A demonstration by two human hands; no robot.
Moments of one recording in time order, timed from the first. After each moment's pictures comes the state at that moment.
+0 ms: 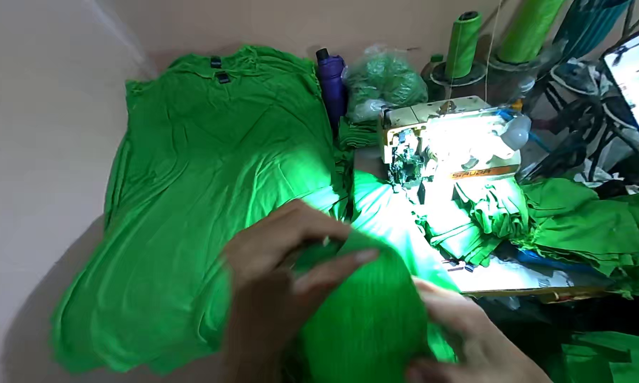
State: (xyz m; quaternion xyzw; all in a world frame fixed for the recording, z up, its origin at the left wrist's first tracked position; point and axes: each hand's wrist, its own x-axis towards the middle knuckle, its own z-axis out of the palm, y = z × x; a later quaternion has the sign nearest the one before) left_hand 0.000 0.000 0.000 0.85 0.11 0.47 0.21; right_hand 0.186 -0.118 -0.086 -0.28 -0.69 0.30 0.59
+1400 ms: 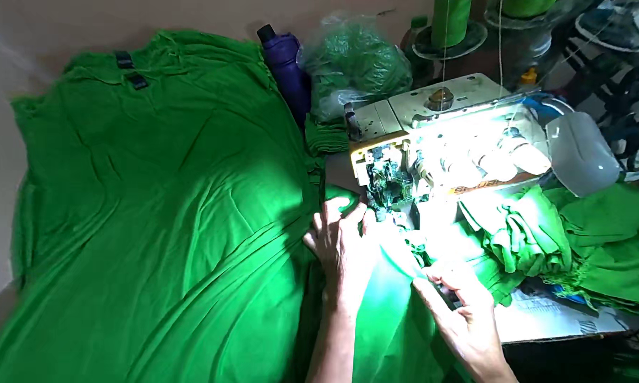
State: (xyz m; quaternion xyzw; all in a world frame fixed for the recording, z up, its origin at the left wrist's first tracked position) left_hand 0.152 0.088 -0.113 0.82 0.48 0.30 0.07; right_hand 0.235 -0.051 -0.175 -0.62 -0.44 0.05 0.64
